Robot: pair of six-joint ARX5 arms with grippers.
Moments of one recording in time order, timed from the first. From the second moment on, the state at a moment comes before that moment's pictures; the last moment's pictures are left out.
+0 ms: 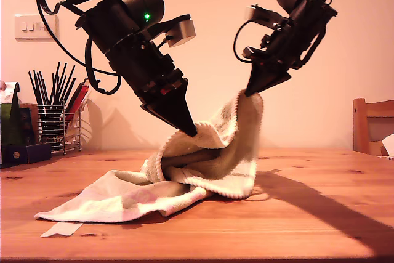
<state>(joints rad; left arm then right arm) -0.58 1.83 1.31 -0.43 0.33 0.48 0.26 1.98 1.69 -0.49 -0.36 -0.37</state>
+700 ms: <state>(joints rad) -0.42 1.53 1.31 -0.36 0.10 0.42 0.26 1.98 1.69 -0.51 -0.33 -0.37</state>
